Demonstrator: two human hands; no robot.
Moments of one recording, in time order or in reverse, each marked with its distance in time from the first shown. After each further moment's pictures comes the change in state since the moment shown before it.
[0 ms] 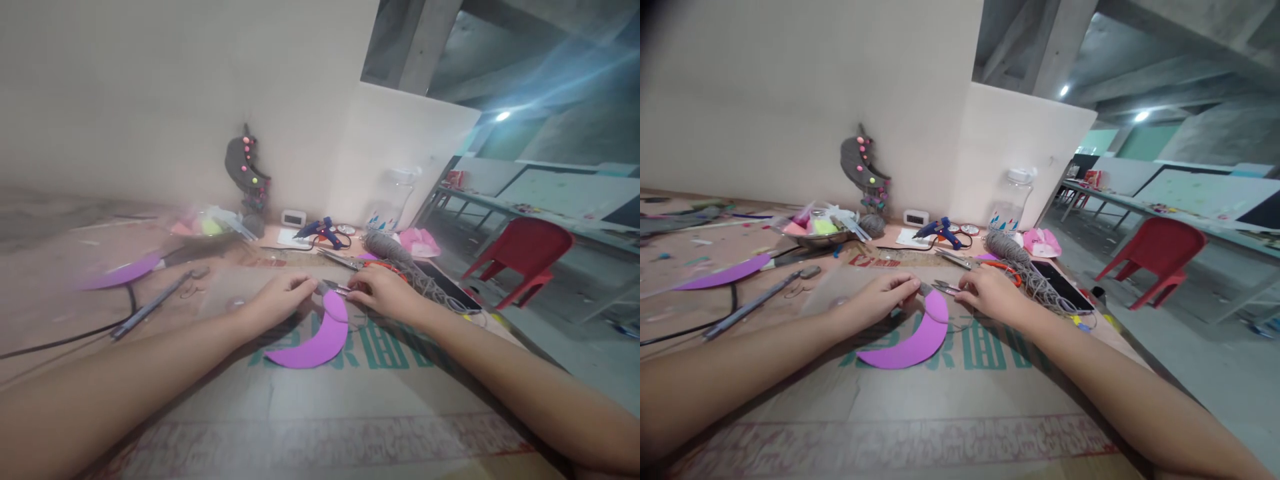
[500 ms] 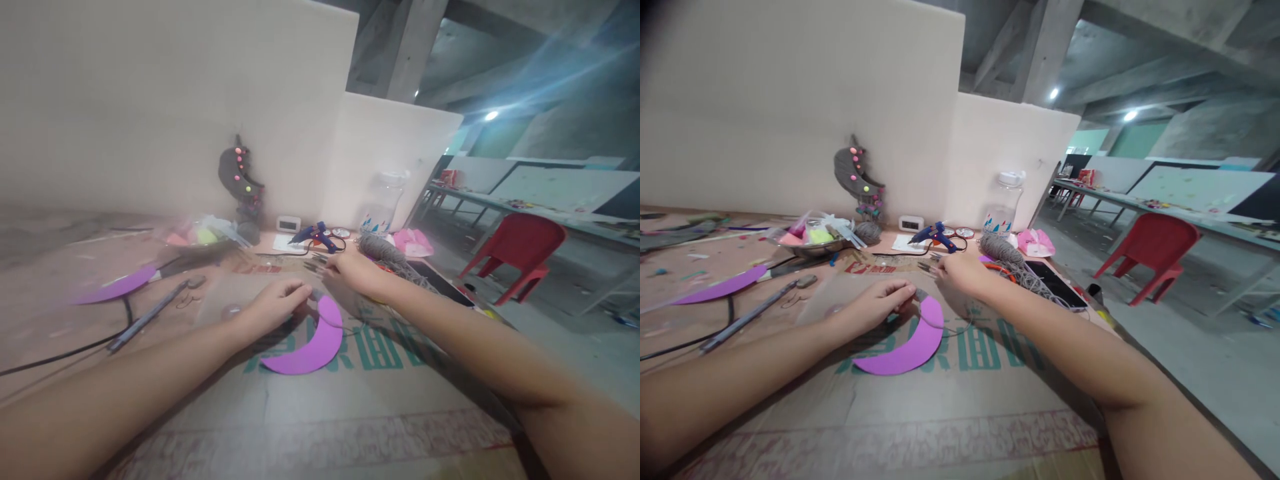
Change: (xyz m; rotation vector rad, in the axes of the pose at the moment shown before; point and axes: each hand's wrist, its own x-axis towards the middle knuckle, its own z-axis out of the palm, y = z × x) left_hand 0.002 -0.006 0.001 -0.019 -0.025 0.003; right_hand 0.059 -0.017 -0.008 -0.152 -0.052 0.100
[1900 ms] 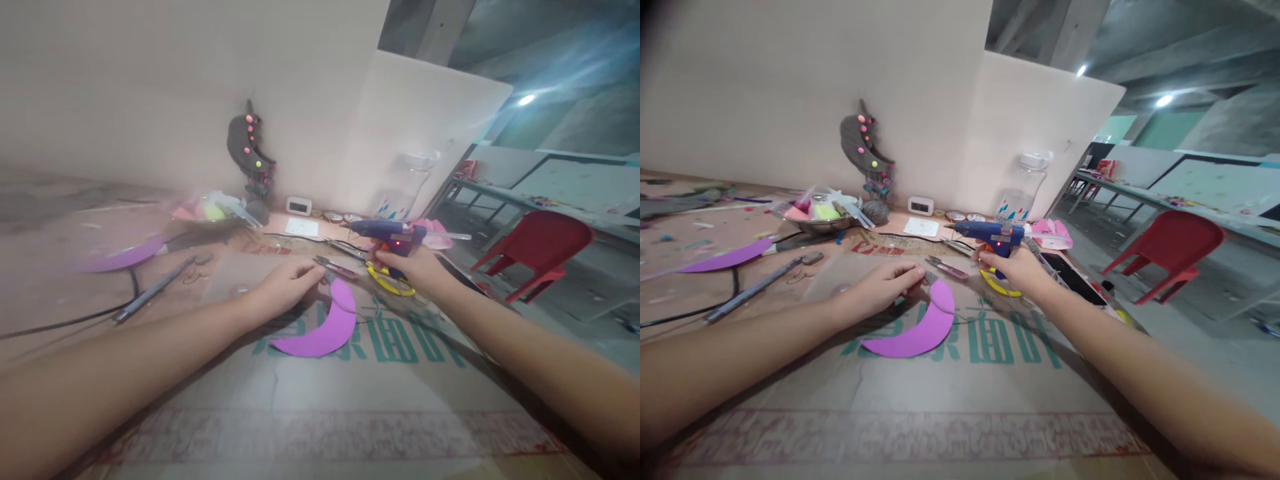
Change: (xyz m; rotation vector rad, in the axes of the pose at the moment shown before) left_hand 0.000 0.004 -0.001 0.030 0.030 -0.008; right_hand -0.051 0.037 -0.004 1.052 0.210 0.193
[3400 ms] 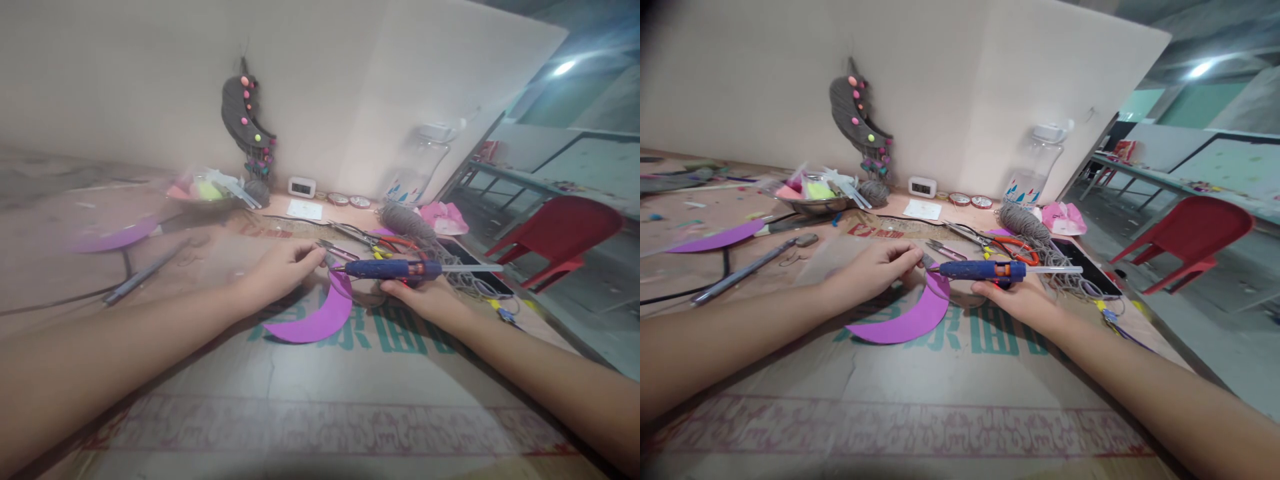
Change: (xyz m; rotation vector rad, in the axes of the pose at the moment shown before) left_hand -0.003 0.002 -0.004 0.222 0.078 0.064; right_hand -0.048 0.006 0.023 -0.395 0.030 -0.004
